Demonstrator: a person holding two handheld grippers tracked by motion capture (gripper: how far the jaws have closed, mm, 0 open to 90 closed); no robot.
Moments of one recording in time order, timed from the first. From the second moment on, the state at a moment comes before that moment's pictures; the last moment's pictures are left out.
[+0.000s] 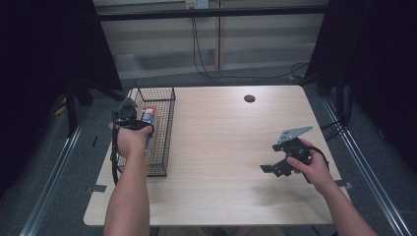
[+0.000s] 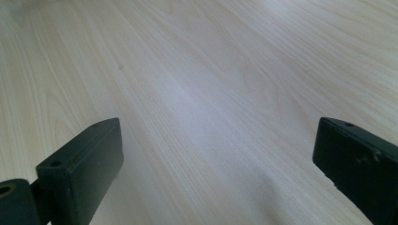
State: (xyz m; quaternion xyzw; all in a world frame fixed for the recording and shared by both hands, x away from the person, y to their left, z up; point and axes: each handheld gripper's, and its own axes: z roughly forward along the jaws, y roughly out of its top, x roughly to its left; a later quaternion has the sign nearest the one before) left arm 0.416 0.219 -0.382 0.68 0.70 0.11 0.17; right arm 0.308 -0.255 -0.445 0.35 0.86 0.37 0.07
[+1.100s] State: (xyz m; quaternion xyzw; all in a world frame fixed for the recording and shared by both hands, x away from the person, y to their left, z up) left arm 0.392 0.200 -0.331 0.74 0.61 0.08 0.26; right arm 0.305 -0.257 -0.442 0.35 0.85 0.38 0.08
